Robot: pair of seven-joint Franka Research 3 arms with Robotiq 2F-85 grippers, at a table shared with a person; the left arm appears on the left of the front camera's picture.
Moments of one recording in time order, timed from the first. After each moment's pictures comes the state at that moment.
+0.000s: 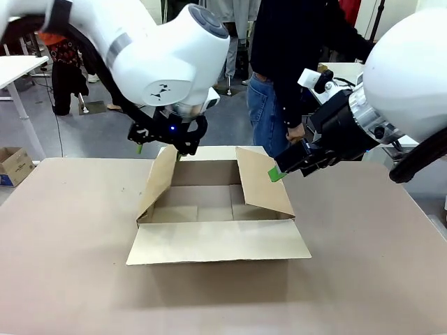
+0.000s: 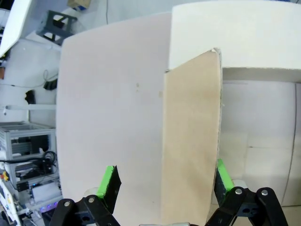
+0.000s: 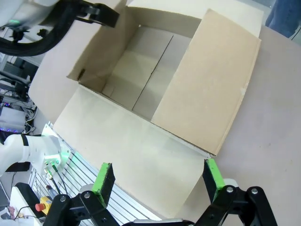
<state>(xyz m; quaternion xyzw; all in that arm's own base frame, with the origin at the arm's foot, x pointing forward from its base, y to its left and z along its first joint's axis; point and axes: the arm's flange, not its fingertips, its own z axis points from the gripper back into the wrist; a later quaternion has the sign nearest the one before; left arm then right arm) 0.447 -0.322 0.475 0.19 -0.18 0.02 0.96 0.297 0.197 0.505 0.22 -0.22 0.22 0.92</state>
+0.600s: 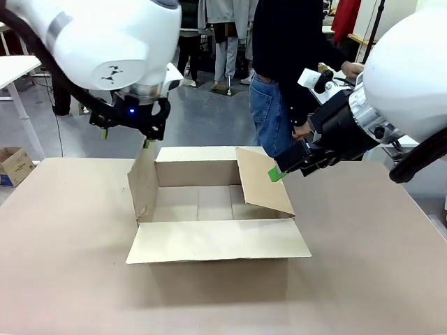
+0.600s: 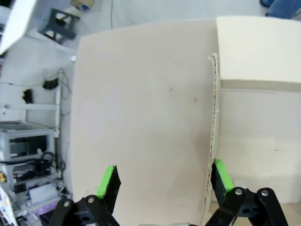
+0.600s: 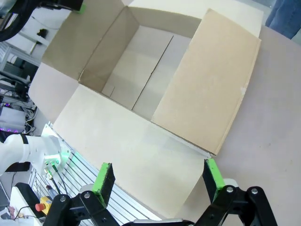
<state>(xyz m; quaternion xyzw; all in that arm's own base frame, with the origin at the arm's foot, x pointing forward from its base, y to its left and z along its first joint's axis) 0.452 -0.240 0.501 0.17 -0.18 0.03 0.97 0.297 0.197 0.505 0.22 -0.22 0.22 0.92</state>
